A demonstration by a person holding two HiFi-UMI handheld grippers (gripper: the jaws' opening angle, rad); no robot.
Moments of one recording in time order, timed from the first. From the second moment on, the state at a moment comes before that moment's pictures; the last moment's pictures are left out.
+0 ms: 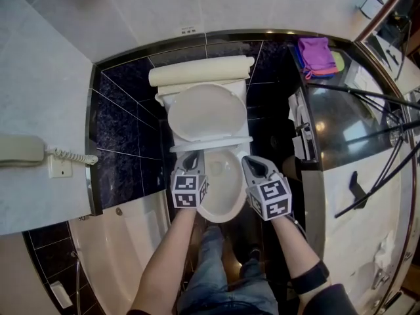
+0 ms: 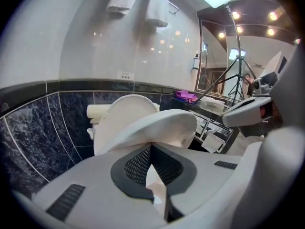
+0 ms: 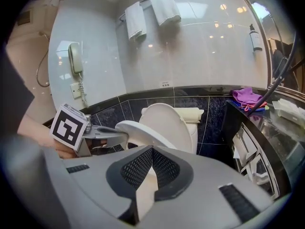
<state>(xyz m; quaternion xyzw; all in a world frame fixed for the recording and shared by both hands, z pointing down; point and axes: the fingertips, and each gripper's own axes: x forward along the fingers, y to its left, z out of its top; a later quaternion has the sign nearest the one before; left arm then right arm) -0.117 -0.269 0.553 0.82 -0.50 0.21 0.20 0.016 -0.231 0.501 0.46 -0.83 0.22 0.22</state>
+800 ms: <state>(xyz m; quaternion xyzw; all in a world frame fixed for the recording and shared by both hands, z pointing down) -0.139 -0.380 0.554 0.82 -0.50 0.22 0.17 -0.003 -0.270 0.515 0.46 -0.83 0.22 0.24</state>
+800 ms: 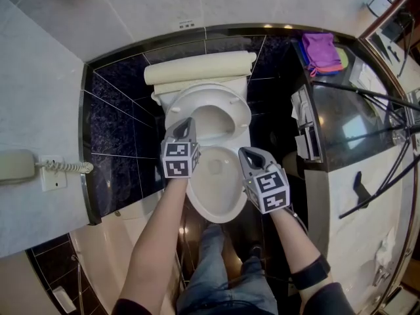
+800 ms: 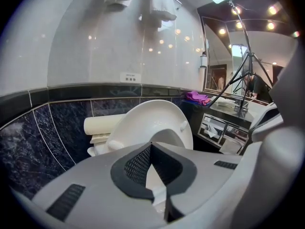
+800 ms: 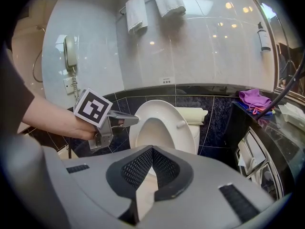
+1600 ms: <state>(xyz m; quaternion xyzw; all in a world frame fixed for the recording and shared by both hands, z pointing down) -0.148 -0.263 0.464 0.81 -0.52 0.20 0.15 -0.003 -0.221 0.452 0.44 -0.85 0.18 0.23</state>
